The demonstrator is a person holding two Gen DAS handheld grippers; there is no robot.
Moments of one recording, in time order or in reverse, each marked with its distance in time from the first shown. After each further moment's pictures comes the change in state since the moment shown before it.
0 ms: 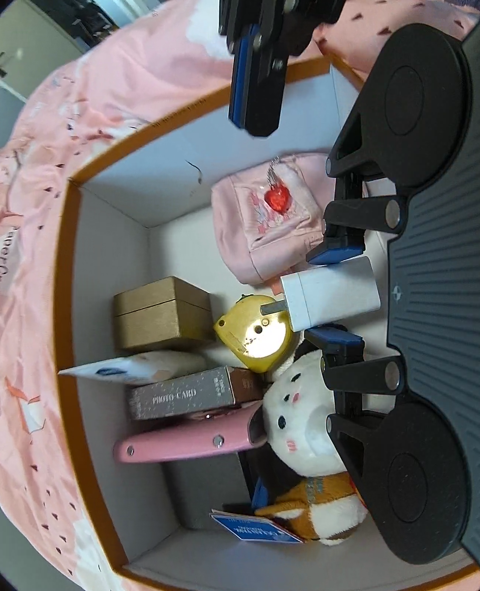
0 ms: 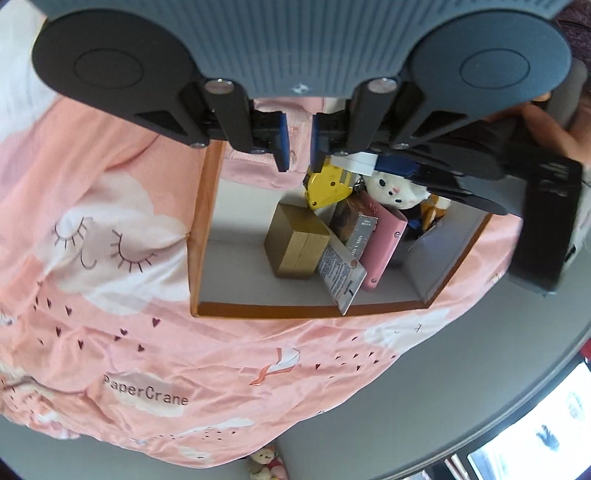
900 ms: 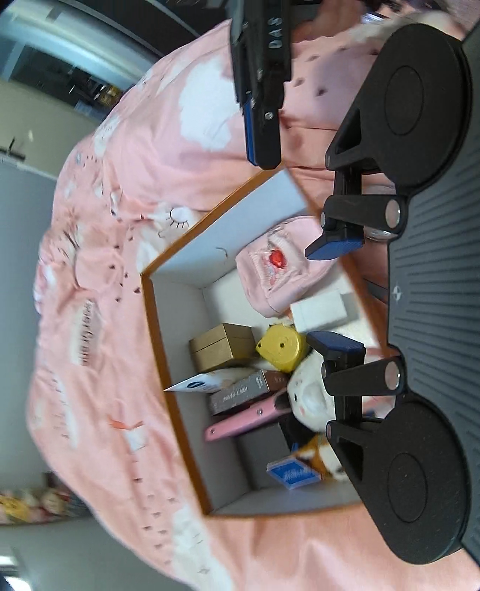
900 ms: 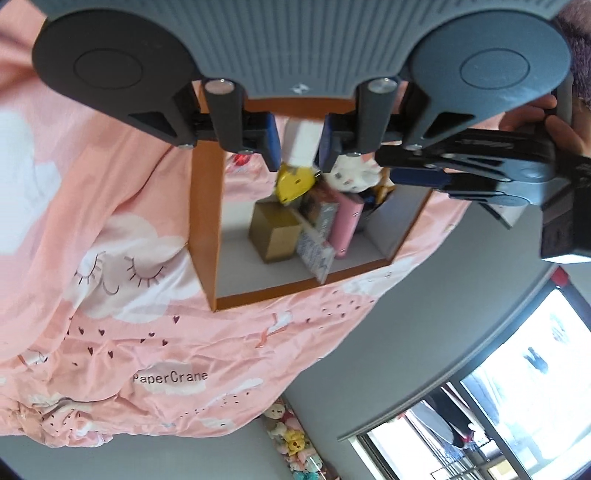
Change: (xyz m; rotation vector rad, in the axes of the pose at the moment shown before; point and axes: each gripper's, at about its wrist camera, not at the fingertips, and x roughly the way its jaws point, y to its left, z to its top) left arm -0.117 -0.015 -0.062 0.223 -0.258 -0.041; right arm -0.069 -0.008 -0.058 0.140 -0.172 0.129
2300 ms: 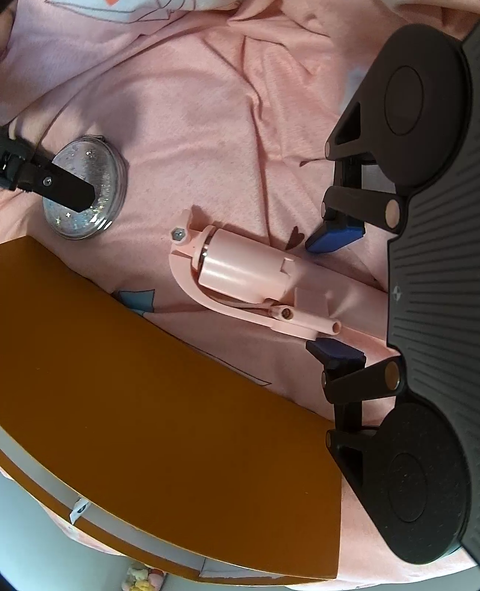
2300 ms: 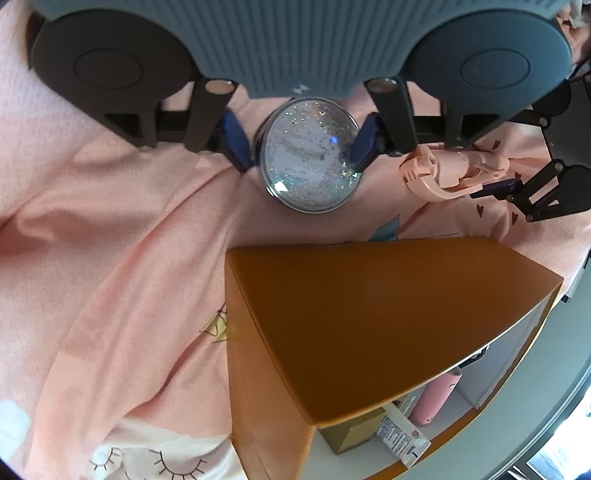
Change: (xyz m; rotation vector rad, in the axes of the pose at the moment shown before) left arm 0.102 -0.040 -0.149 0.649 0.346 0.309; right arm 0.092 -0.037 -0.093 0.062 0.327 -0.150
